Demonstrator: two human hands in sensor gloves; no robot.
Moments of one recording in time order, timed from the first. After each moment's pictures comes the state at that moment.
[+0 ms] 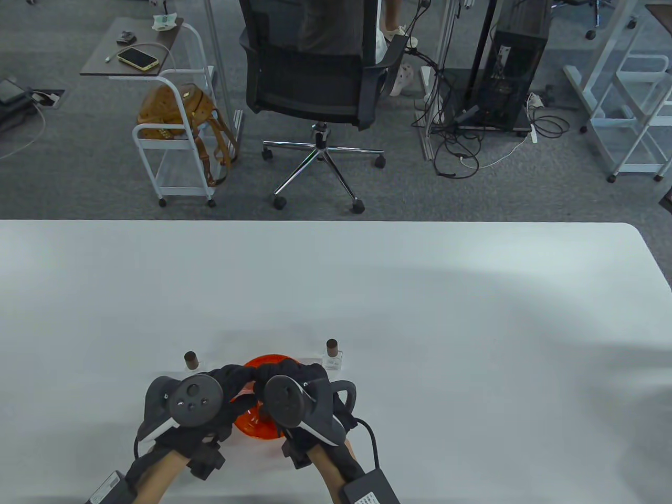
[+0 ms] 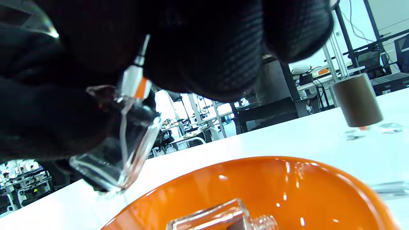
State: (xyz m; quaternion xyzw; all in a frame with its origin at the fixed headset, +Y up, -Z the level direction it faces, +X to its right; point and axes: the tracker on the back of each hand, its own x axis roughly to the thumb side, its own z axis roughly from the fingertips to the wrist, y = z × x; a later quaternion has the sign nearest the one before) left_hand -0.235 -0.700 -0.276 0.03 -0.19 0.19 0.96; right_hand -0.062 -0.686 -0.274 0.16 -0.11 0.96 0.20
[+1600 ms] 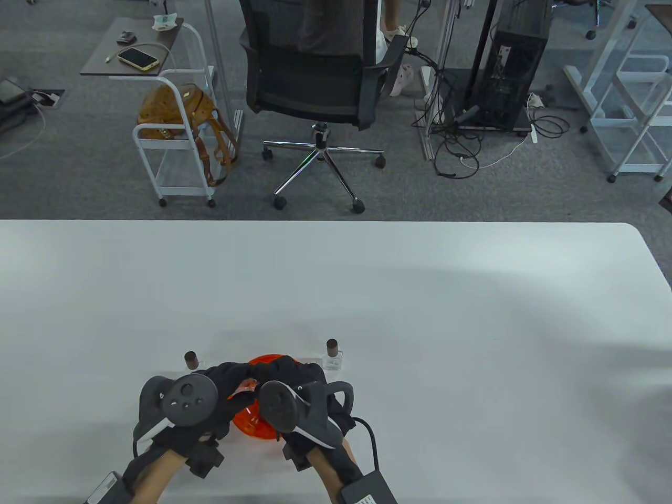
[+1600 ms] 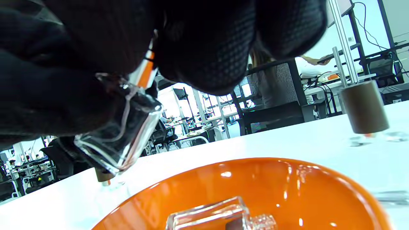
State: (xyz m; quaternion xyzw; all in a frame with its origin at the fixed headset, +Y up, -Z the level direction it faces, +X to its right) left_hand -0.241 -0.697 -0.276 0.04 -0.19 0.21 0.96; right_hand -0.068 -0.688 -0.271 0.17 -0.11 0.96 0.17
